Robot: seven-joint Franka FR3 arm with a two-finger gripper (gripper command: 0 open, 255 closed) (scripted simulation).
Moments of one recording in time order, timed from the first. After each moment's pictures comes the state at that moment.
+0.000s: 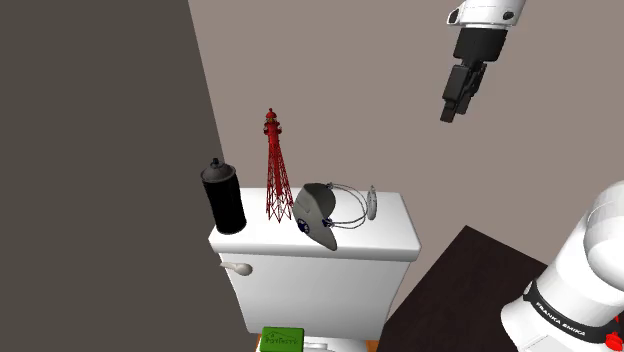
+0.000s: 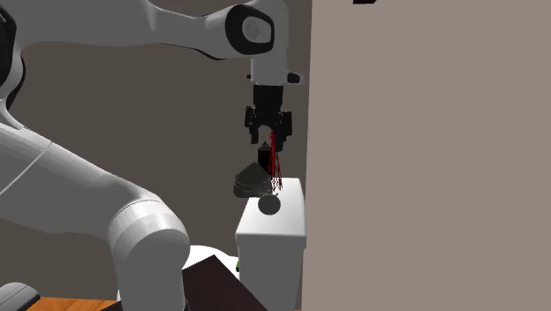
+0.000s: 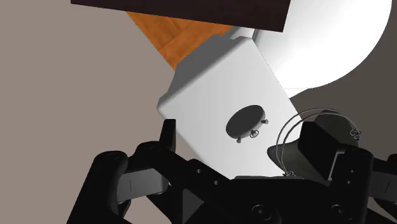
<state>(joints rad) -0.01 -0.76 -0.01 -2.32 0.08 1.57 -0.10</state>
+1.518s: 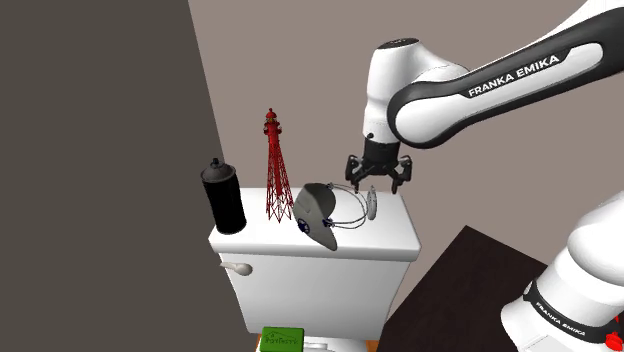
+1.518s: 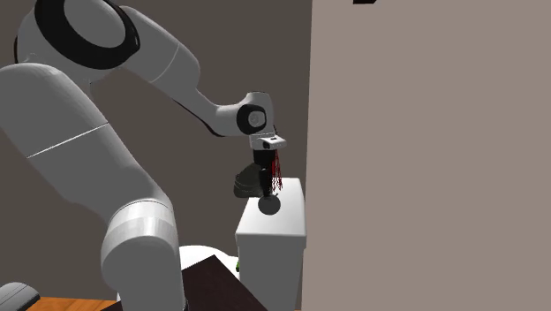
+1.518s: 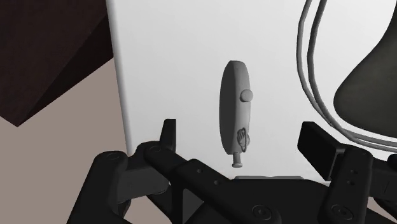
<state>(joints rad) -0.26 -0.40 0.57 -2.51 0.14 2.18 1.00</state>
